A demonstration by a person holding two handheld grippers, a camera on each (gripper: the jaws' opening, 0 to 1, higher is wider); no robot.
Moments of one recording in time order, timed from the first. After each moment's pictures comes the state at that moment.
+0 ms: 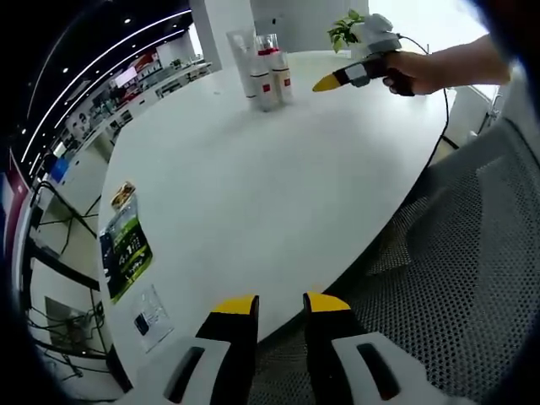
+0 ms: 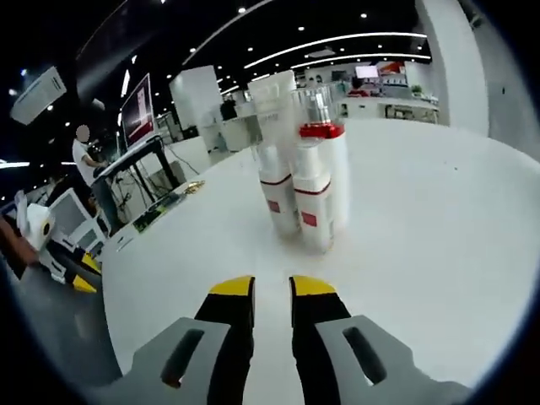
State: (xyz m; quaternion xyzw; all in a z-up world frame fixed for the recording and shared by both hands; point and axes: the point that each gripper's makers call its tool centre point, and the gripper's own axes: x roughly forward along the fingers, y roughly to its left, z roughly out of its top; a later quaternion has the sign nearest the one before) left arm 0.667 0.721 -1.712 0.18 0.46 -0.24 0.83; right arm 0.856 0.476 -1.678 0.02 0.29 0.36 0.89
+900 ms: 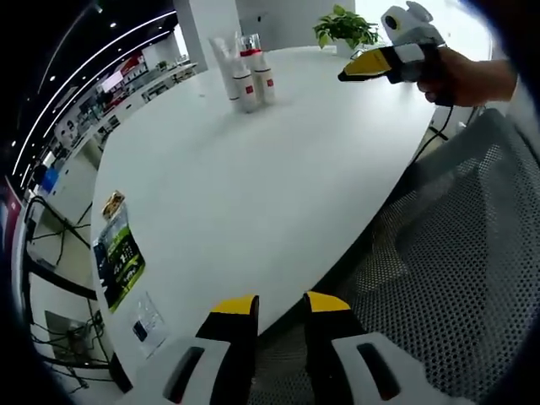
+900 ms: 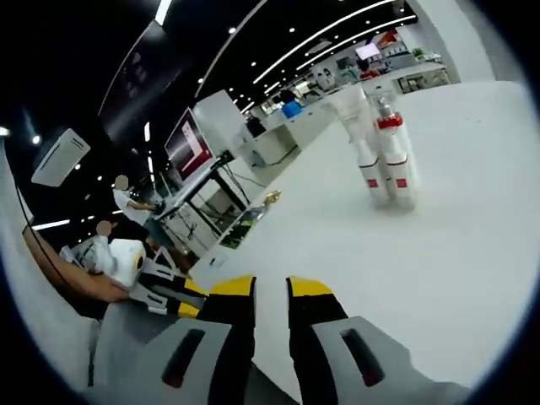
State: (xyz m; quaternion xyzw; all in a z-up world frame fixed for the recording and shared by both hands) left arm 0.657 0.710 -1.703 0.20 0.47 -0.27 0.81; right arm 0.747 0.543 -1.607 0.19 0.30 0.44 0.83
